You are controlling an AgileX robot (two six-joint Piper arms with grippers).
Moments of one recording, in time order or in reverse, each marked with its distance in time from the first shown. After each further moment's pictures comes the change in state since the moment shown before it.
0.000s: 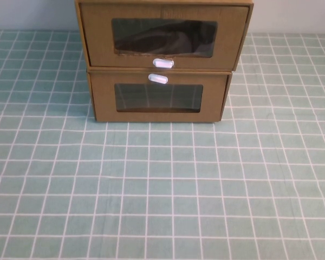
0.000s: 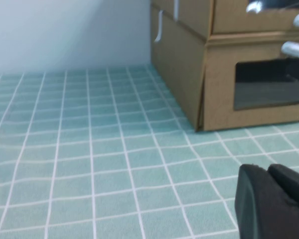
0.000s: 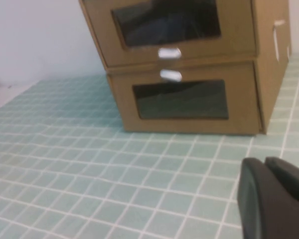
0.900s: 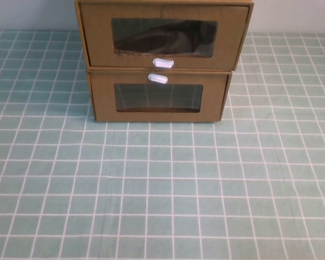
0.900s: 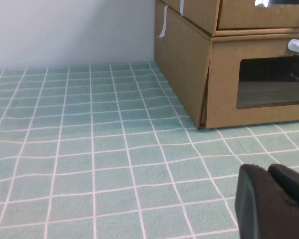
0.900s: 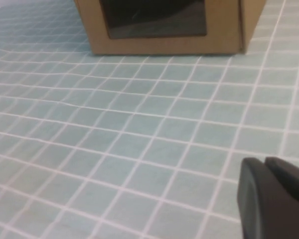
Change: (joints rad) right arm -0.008 0.000 0.138 -0.069 0.031 -0.002; left arm 0.000 0.000 0.018 -0.014 -0.013 0.000
